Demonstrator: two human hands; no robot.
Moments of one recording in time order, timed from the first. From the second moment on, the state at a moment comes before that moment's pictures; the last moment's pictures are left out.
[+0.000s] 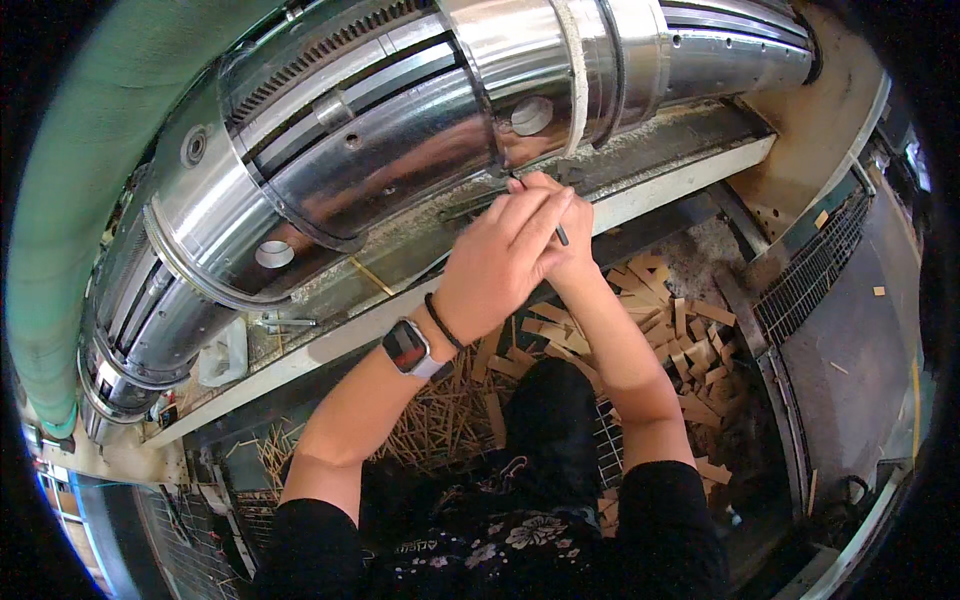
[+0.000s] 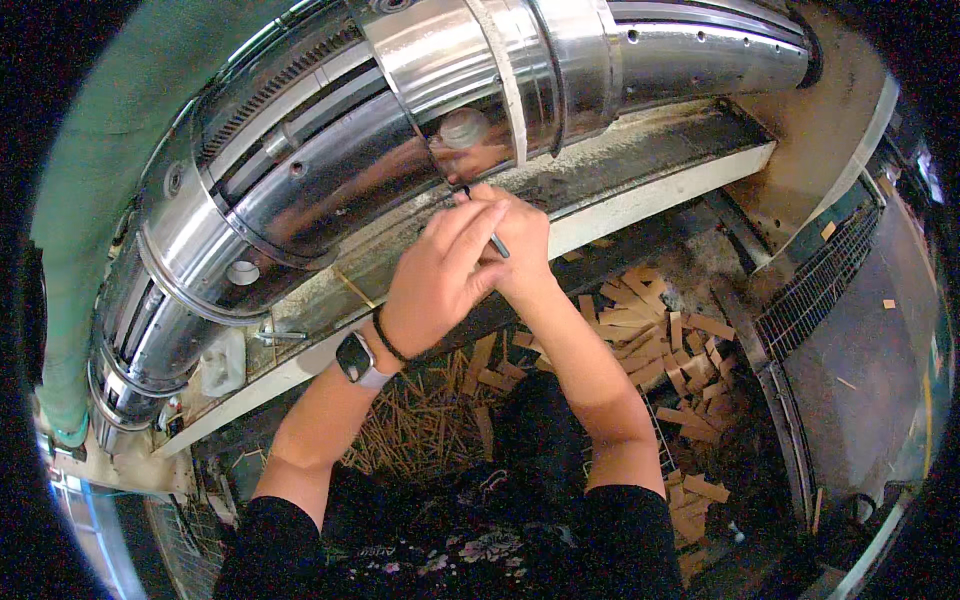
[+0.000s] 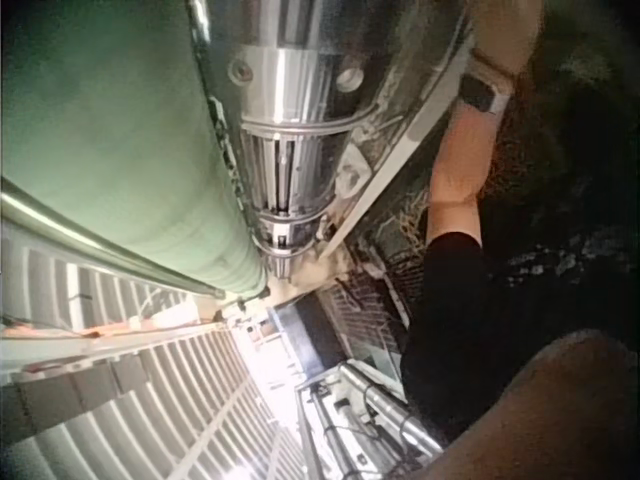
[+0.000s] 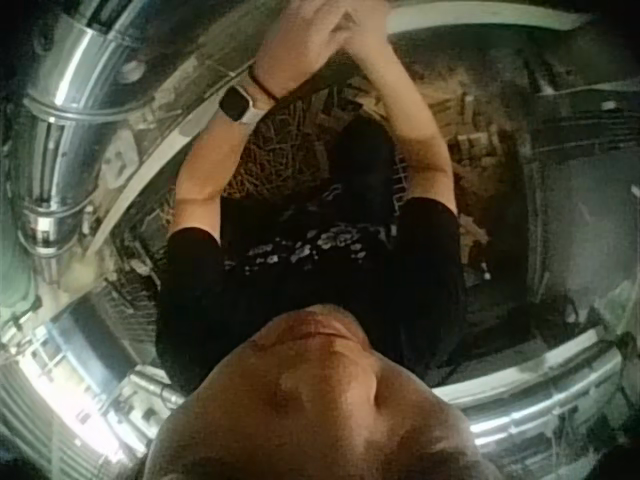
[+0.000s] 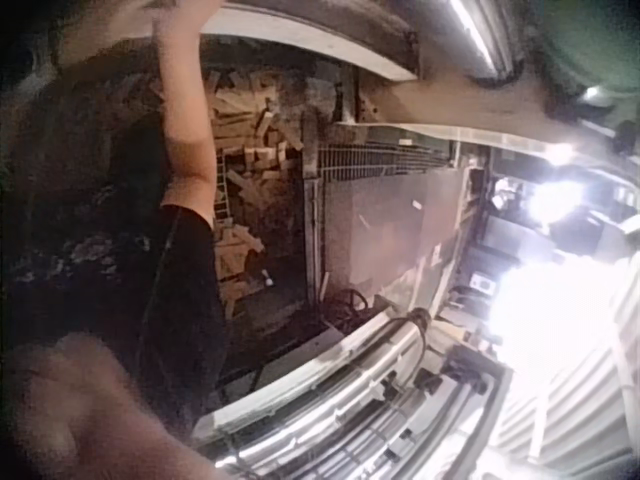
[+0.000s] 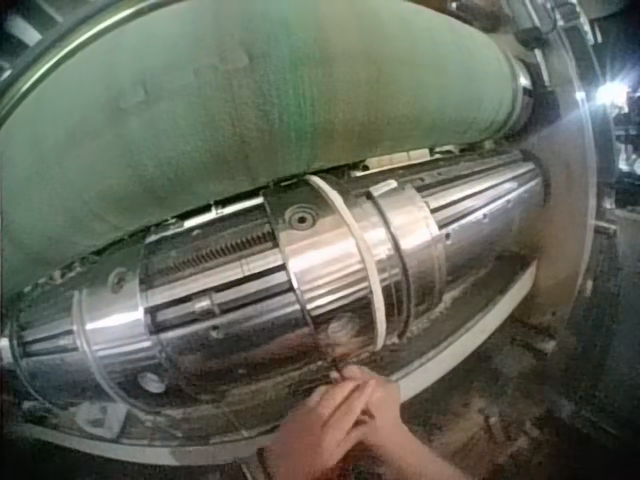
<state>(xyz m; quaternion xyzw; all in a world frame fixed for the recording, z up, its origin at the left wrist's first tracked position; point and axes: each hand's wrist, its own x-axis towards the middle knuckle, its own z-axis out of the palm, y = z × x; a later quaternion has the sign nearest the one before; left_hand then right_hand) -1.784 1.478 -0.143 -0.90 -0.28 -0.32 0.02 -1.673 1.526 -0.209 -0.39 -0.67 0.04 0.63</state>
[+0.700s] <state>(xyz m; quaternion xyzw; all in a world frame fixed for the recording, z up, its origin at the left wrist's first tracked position) -1.775 1.498 -0.159 -0.86 -0.22 -0.44 -0.17 -1.664 1.530 -0.220 -0.42 -0.67 0.05 0.61</state>
